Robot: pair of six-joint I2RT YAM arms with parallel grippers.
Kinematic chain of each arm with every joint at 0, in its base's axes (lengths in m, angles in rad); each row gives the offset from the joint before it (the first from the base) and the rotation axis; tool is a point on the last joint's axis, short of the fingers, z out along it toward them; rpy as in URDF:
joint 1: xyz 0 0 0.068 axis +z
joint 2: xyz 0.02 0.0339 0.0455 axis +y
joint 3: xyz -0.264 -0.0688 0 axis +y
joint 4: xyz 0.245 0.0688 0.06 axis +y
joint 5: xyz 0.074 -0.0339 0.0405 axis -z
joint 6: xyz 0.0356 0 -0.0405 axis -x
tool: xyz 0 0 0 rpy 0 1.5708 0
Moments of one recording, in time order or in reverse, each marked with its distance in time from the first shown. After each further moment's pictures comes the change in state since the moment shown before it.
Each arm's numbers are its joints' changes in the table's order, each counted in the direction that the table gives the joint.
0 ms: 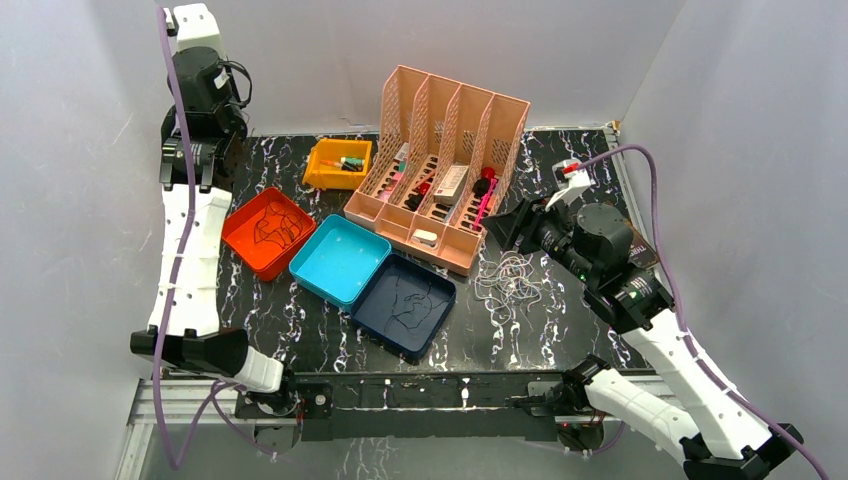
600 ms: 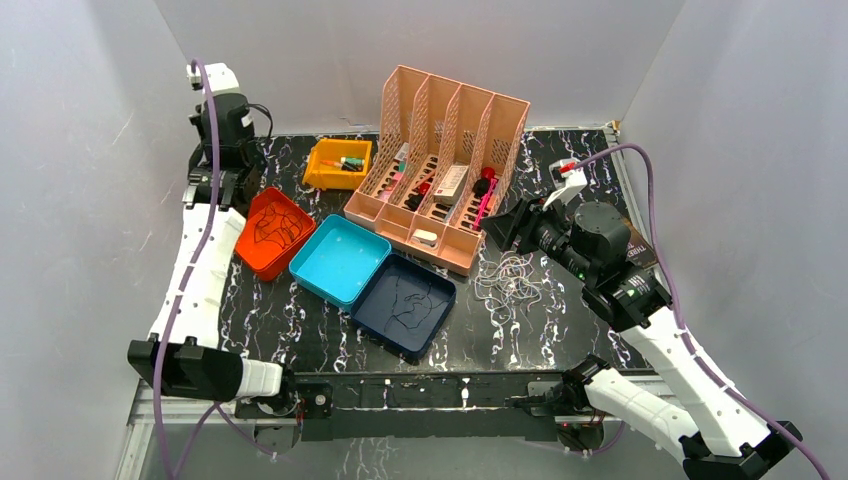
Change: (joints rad) left arm 0.001 -0.133 0.392 -0.085 -0.157 0.006; right arm 0.000 0.015 0.000 -0.004 -0.024 -0.005
